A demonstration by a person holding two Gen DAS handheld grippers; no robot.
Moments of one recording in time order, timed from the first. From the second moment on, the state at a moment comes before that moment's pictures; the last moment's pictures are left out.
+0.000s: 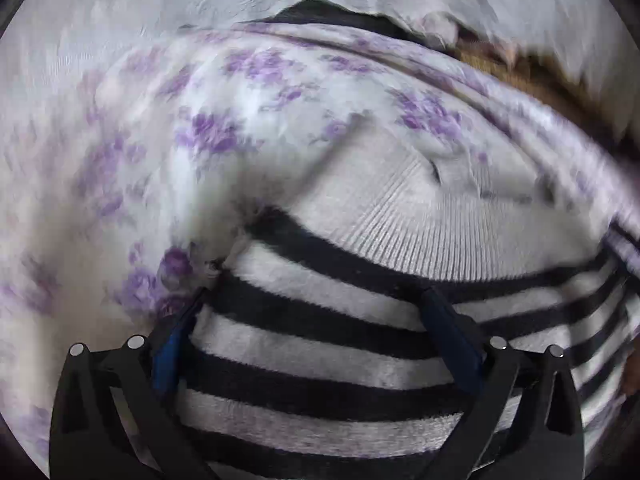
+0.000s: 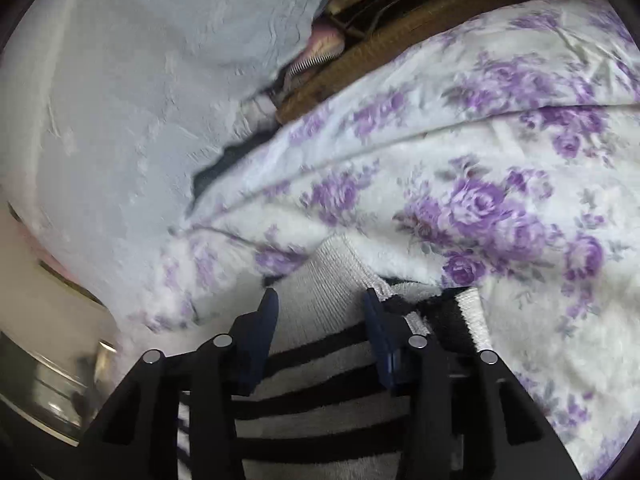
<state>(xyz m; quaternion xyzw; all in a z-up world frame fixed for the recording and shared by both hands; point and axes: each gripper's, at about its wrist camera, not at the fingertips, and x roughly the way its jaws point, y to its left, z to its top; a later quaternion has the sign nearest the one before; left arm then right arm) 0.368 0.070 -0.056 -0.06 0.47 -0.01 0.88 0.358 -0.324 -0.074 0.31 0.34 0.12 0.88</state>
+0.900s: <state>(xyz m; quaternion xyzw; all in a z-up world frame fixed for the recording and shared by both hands) 0.249 -0.008 -0.055 0.11 0.38 -0.01 0.92 0.236 -0.184 -0.071 -0.04 0.36 0.13 0.92</state>
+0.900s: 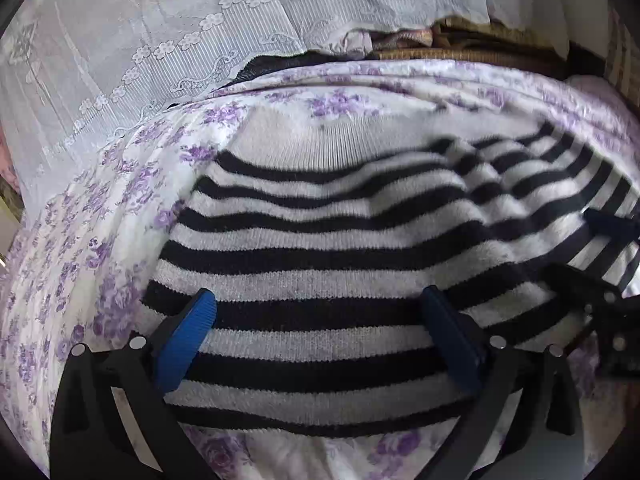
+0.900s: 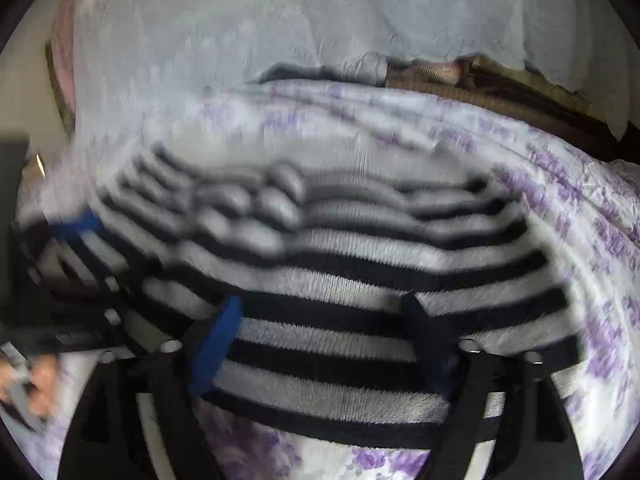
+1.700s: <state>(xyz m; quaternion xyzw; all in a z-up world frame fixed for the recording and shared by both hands) 0.251 0.043 -0.014 0.00 0.39 0.02 0.92 0.247 -0.234 -0.023 0.06 0.31 0.10 0.94</state>
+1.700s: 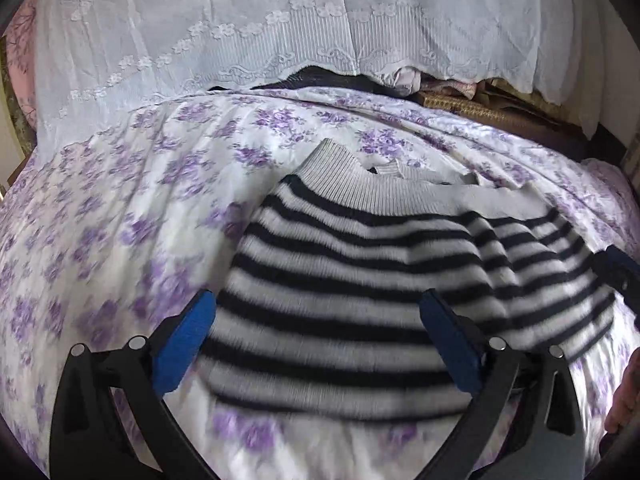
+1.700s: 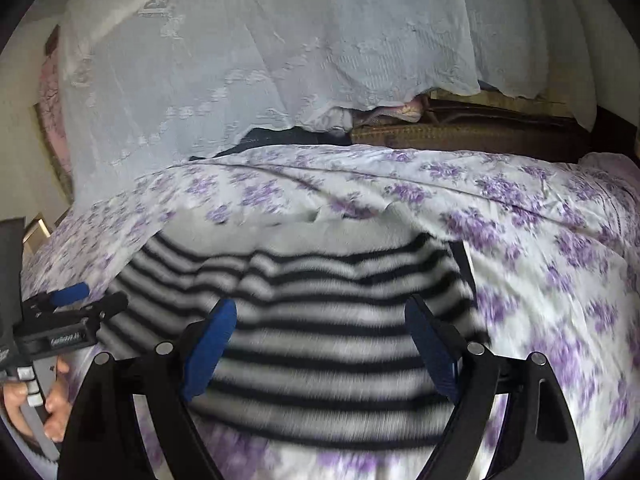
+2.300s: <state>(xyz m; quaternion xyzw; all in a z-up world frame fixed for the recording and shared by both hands) 0.336 0.055 -0.010 -0.08 0.39 -0.01 0.92 0.342 -0.239 -0.042 0.11 0.35 0.08 0.93</state>
